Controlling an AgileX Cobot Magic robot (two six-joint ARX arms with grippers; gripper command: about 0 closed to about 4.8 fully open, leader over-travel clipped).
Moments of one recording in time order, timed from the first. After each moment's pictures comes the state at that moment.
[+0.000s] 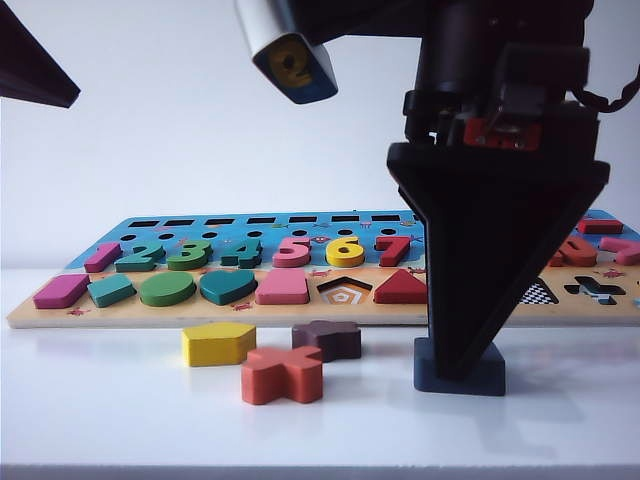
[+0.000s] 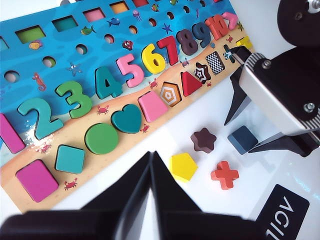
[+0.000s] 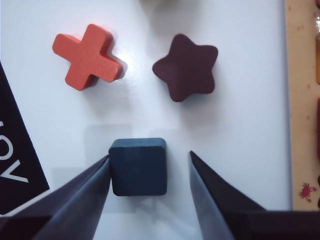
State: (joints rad) left arm -0.35 0.64 0.60 -0.57 0.57 0.03; right arm 0.95 1.53 1.05 -0.94 -0.08 -0.39
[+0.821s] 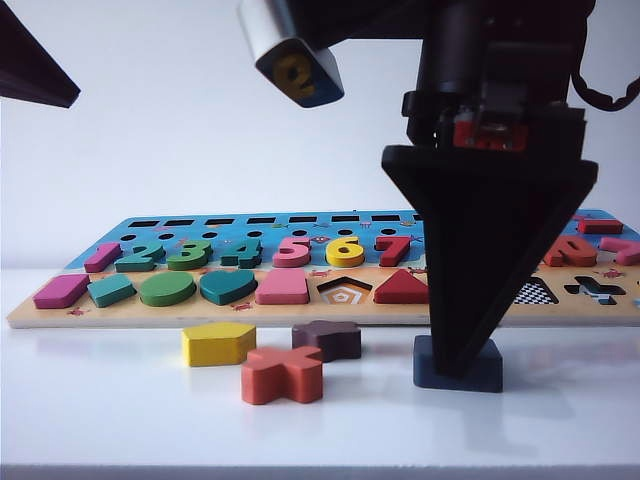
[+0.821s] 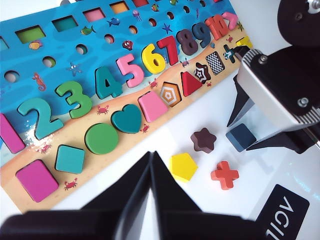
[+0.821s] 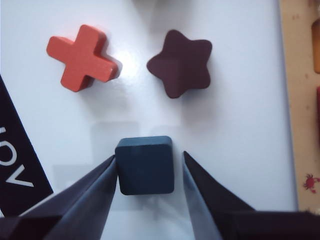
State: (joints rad) left arm -0.35 0.64 0.60 -0.57 0.57 0.03; right arm 0.95 1.53 1.05 -0.94 -0.08 -0.33
